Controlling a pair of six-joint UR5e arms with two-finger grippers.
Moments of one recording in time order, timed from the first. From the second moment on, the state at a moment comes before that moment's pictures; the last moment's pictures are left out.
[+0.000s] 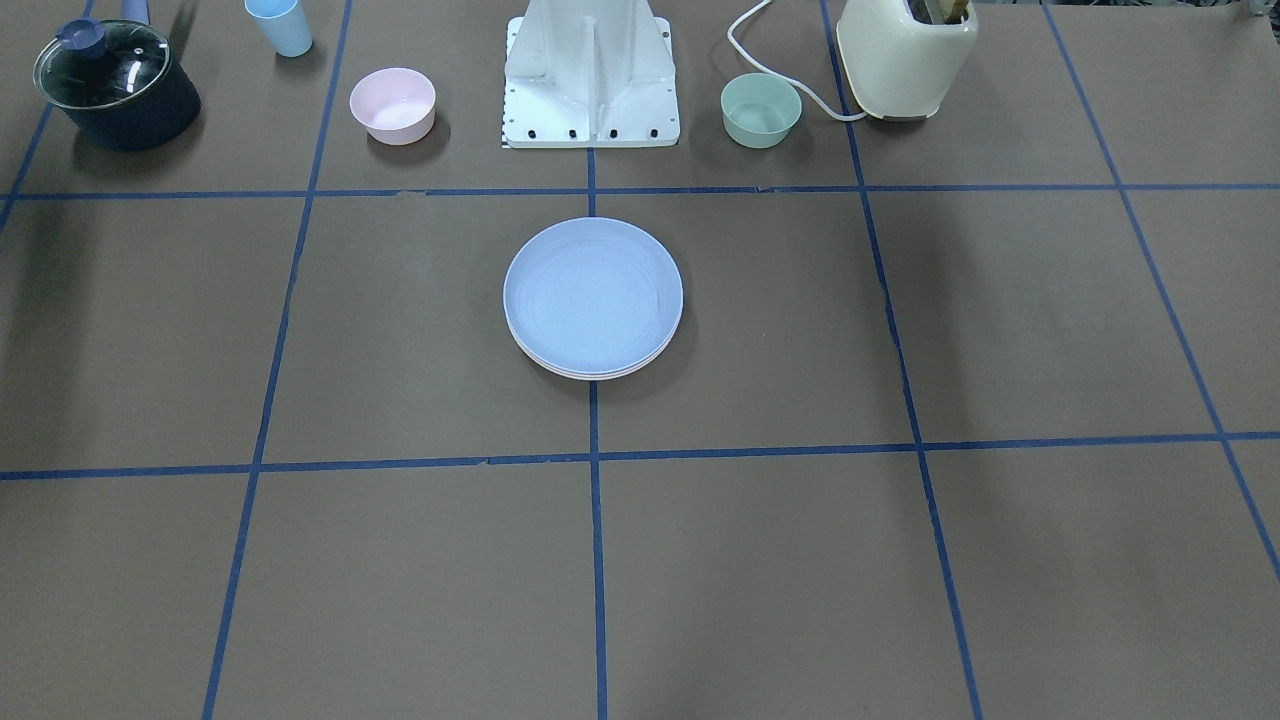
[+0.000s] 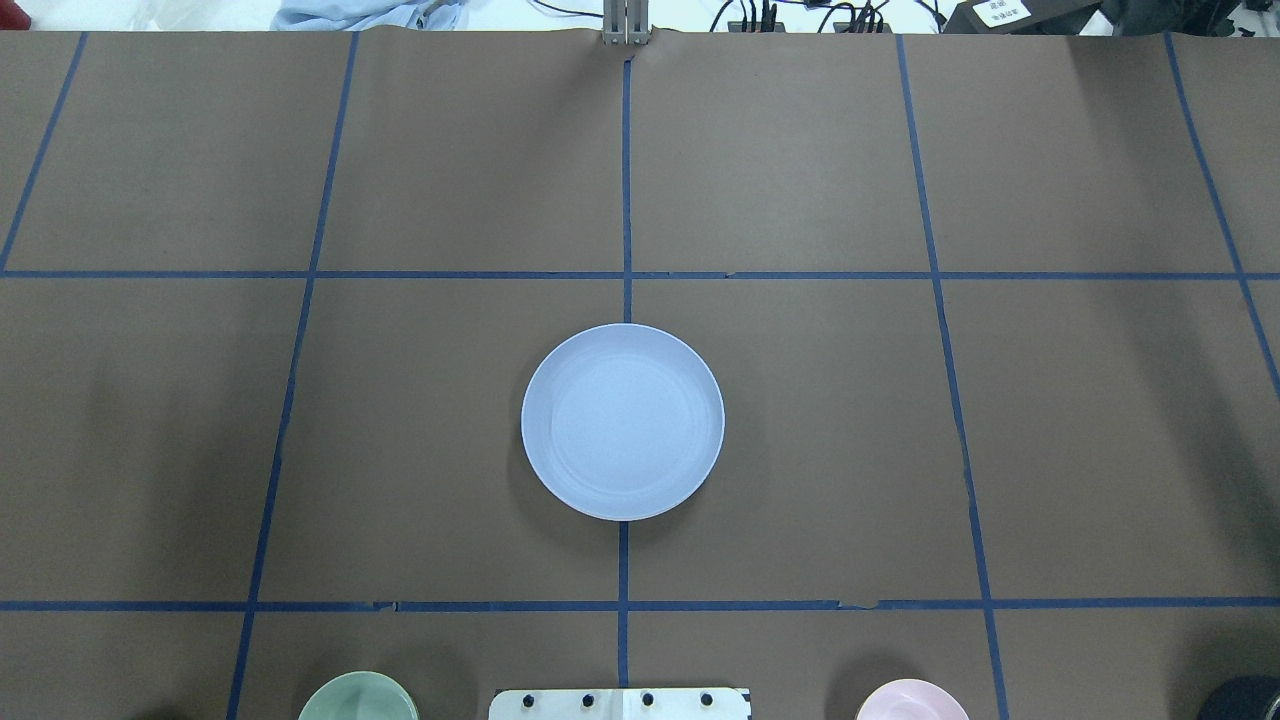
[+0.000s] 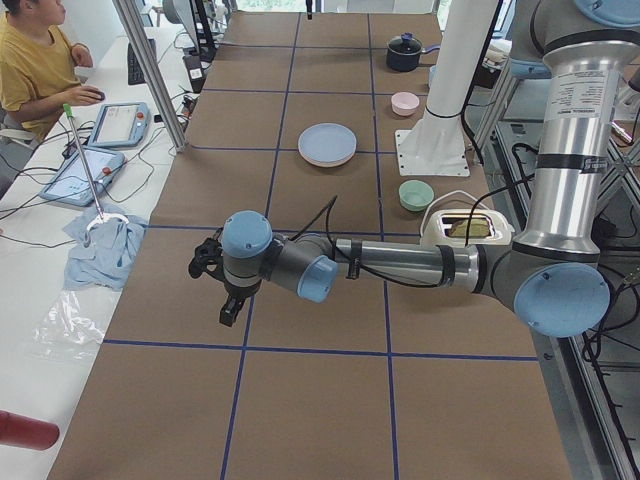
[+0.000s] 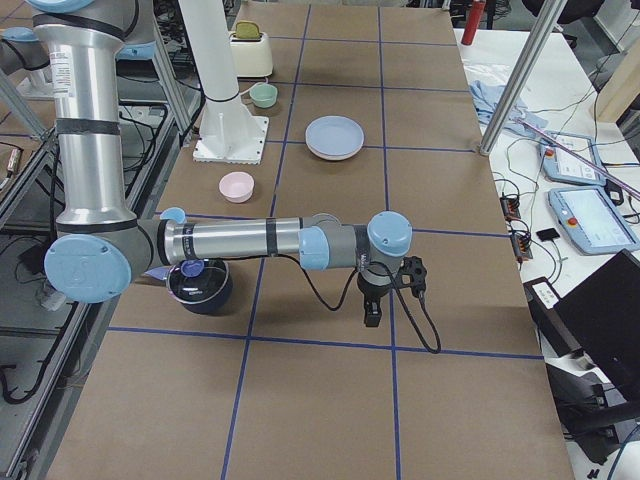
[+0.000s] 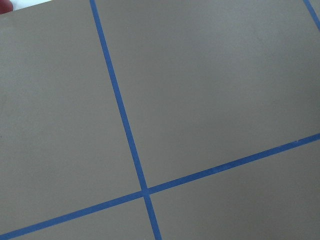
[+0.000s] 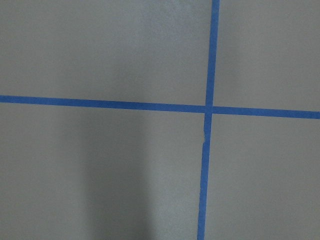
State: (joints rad) left arm -1.53 -1.63 -1.55 -1.94 -2.39 -0.01; right arm 1.47 -1.55 1.64 -1.57 2.36 0.09
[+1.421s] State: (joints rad) left arm -1.53 -1.57 -1.62 -1.93 -2.39 -0.01; right arm 1.48 -1.56 1.65 -1.56 2.36 0.09
